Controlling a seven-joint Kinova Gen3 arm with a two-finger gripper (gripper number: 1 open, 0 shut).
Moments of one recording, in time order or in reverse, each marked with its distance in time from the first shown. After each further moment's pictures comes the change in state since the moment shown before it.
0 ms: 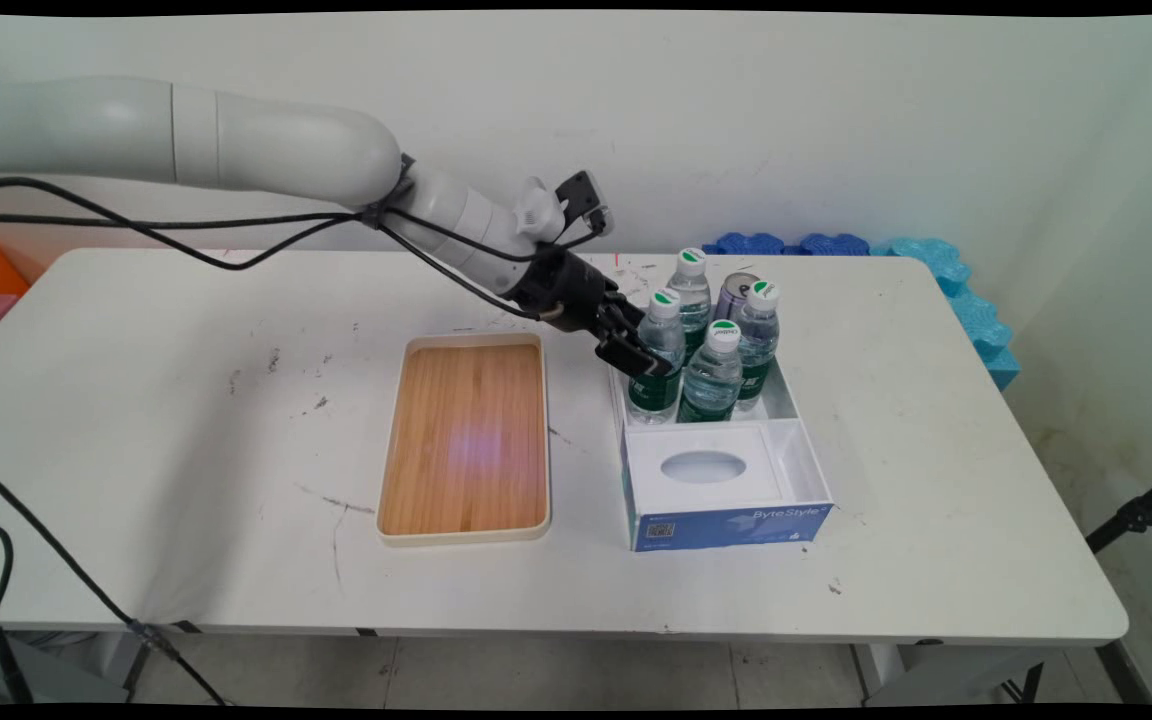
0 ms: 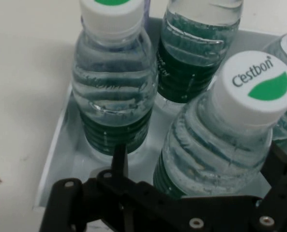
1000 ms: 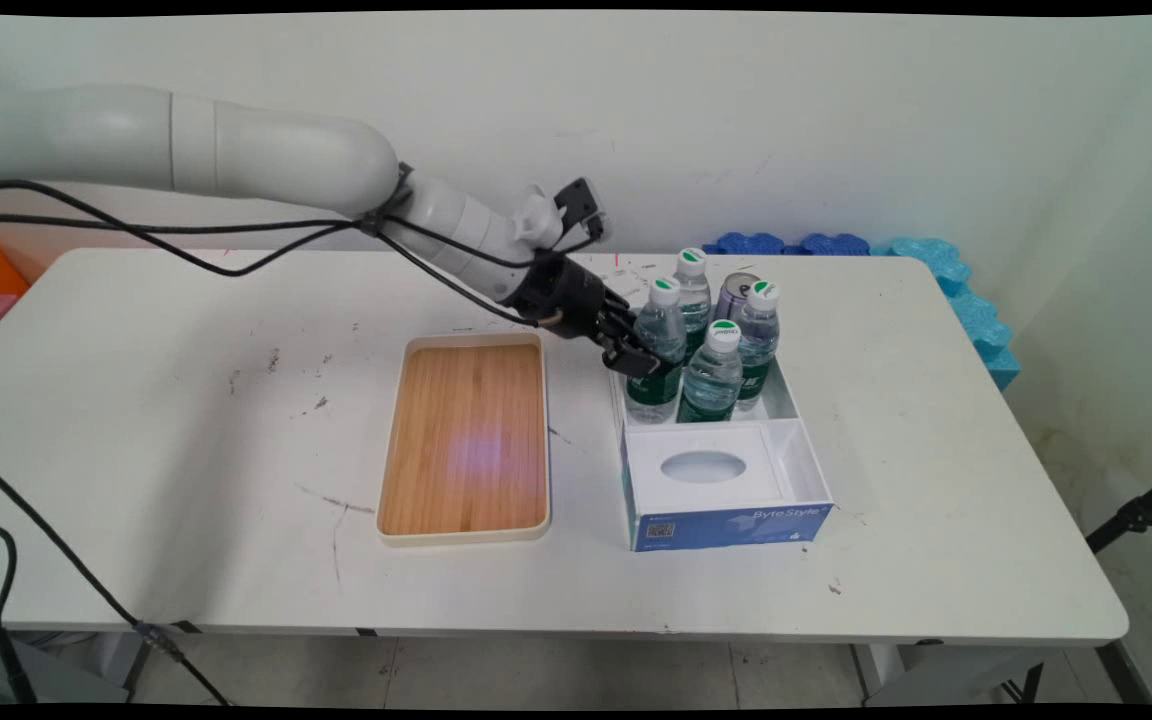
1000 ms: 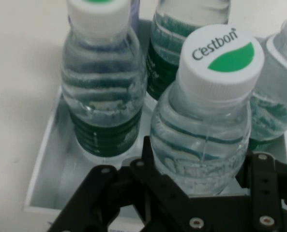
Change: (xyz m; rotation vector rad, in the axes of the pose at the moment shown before) arm -0.003 0.003 -0.004 -0.016 0.018 -0.007
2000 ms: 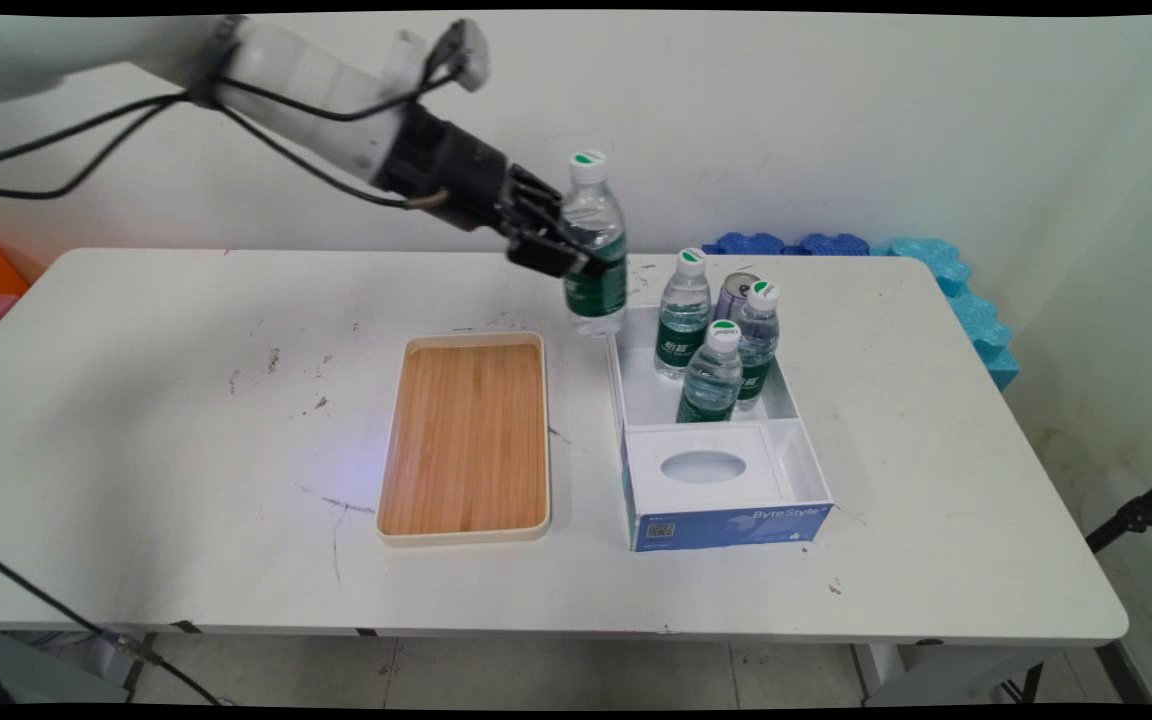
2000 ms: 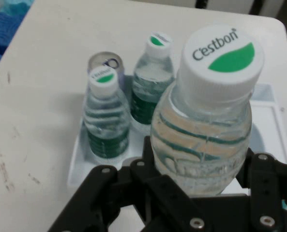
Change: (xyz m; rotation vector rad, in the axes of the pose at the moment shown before) arm 0.028 0.005 -0.160 -0.037 0.091 0.076
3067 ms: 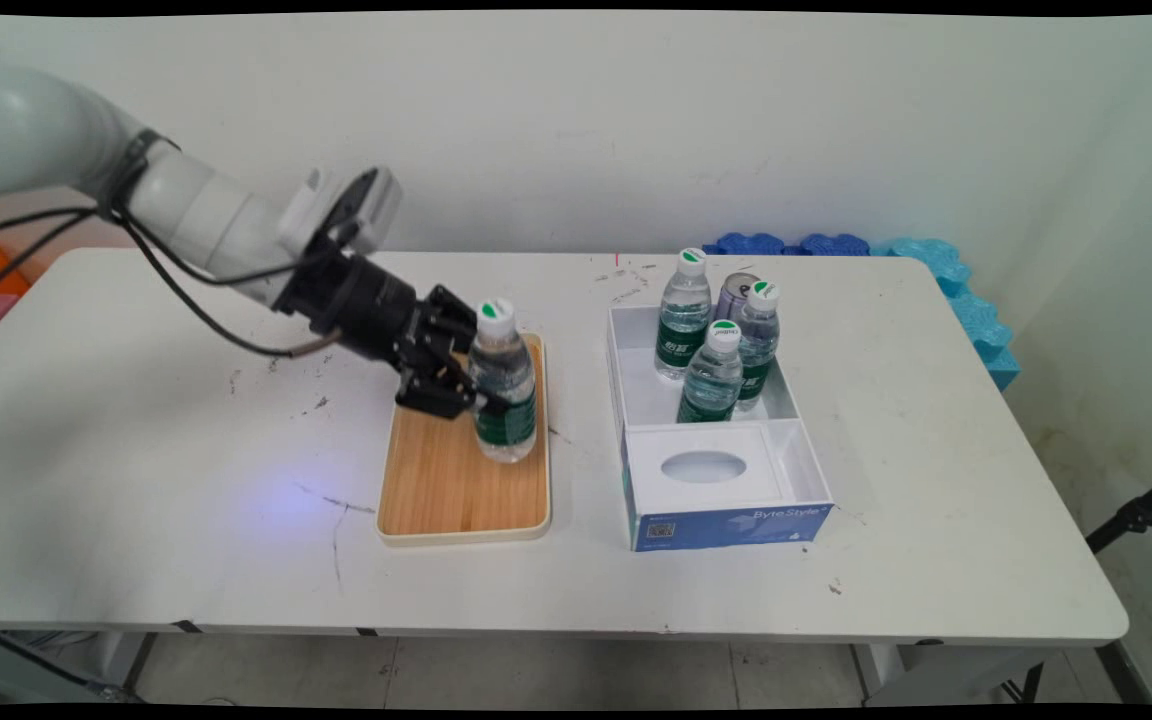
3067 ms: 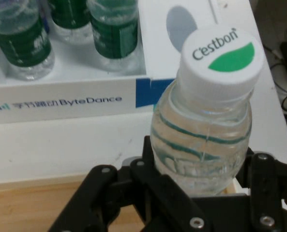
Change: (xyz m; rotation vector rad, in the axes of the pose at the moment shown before) arm -0.107 0.051 -0.010 -0.086 -0.106 0.105
